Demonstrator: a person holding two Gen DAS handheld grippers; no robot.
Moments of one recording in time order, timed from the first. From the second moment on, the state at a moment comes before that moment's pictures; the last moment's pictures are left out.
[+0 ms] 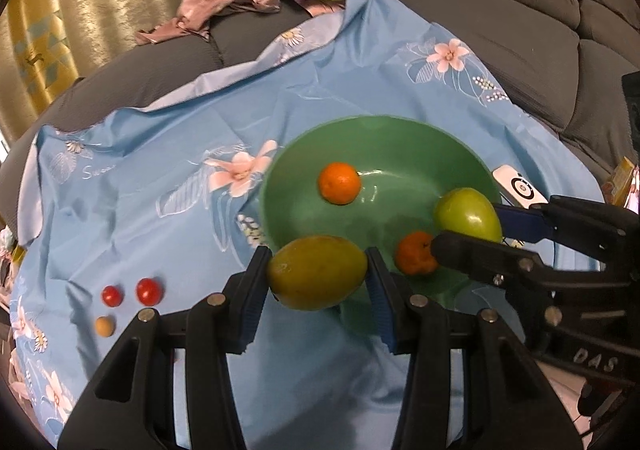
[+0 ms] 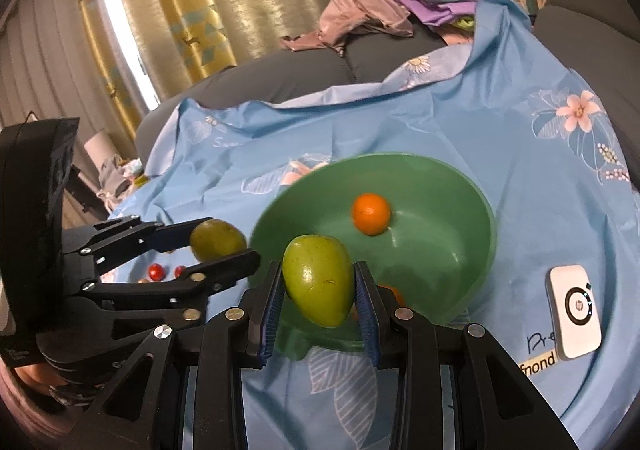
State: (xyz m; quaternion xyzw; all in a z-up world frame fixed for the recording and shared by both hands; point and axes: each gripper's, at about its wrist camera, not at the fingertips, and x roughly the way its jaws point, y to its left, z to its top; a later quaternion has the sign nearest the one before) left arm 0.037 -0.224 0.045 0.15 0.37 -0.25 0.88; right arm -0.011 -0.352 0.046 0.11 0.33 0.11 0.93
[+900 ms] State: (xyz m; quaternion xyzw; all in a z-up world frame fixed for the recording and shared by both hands) left arm 0.050 -0.225 0.035 0.15 0.38 -0.23 0.88; right arm -0.008 -0.361 0.034 0.09 0.36 0.04 0.93
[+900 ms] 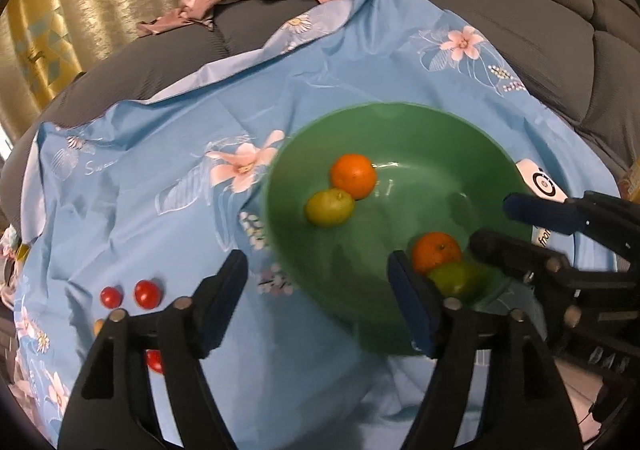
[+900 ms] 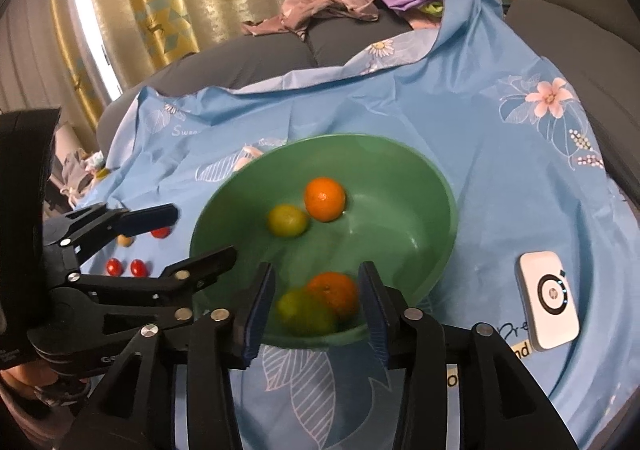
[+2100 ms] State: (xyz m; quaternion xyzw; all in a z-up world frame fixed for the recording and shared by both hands) left arm -0.037 0.027 0.015 -0.03 0.44 -0.05 0.89; right arm -0.025 -0.265 0.052 0.05 0.37 0.15 0.91
